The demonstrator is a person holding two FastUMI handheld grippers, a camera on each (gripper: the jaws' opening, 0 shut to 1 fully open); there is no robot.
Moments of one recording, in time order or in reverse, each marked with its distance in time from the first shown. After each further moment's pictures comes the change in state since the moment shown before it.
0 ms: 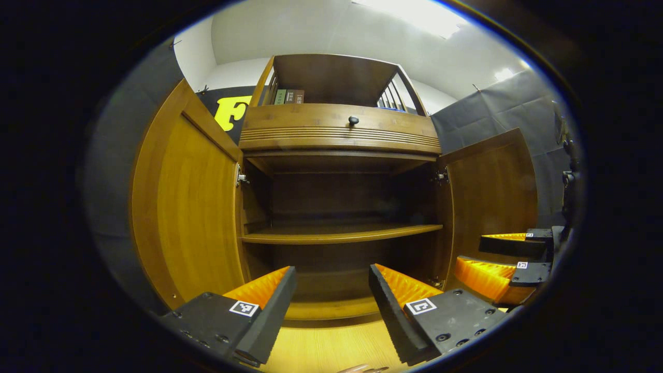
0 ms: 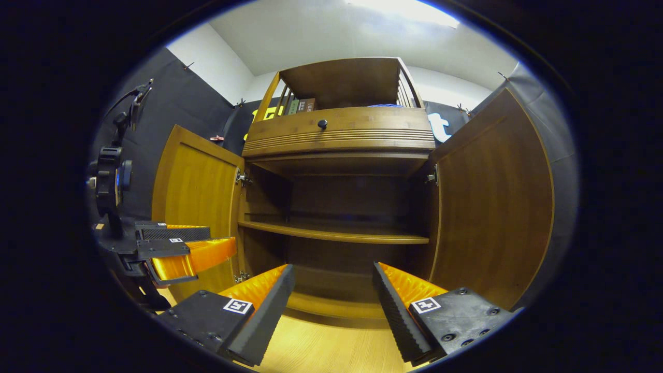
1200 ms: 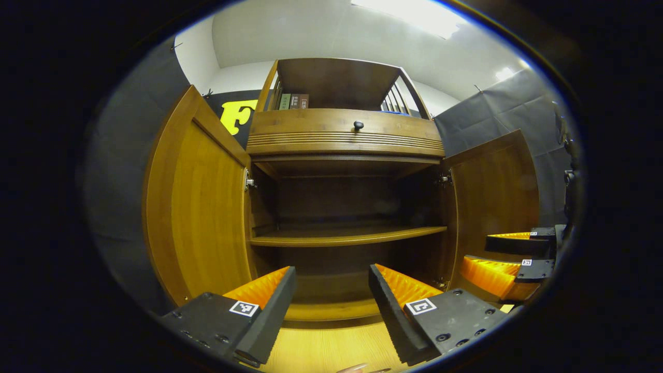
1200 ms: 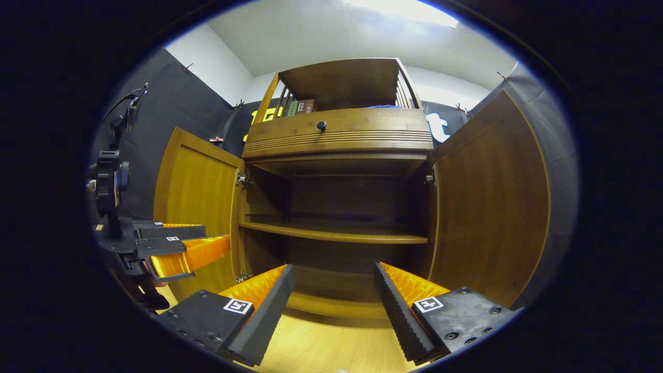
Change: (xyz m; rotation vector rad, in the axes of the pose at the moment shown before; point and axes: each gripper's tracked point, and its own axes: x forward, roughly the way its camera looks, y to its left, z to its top) left arm -0.006 0.008 0.003 0.011 -0.012 0.028; right arm -0.006 -0.003 0.004 0.009 0.002 -0.007
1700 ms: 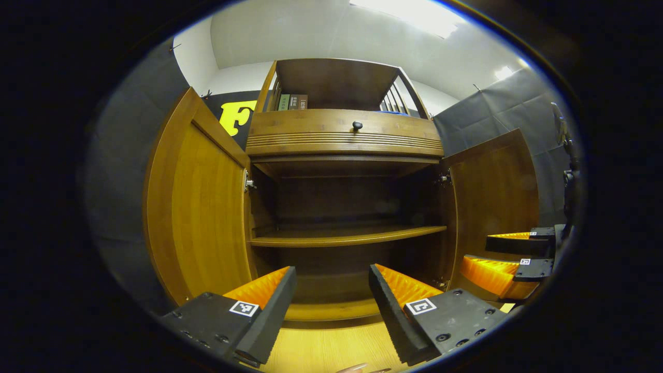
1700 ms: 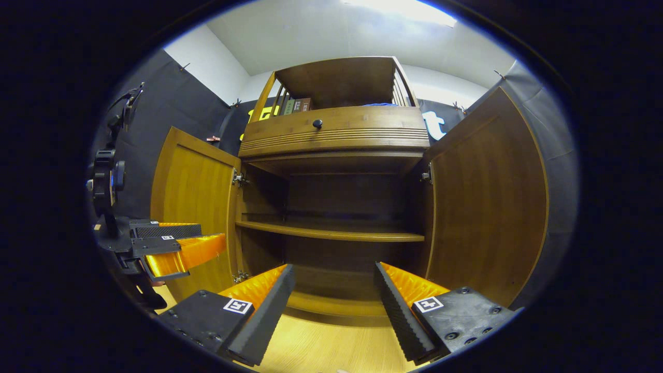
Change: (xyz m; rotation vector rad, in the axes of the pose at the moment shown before) left arm -0.002 0.000 0.002 0.003 -0.004 0.001; right arm -0.001 -0.005 -0.002 0.012 0.010 -0.014
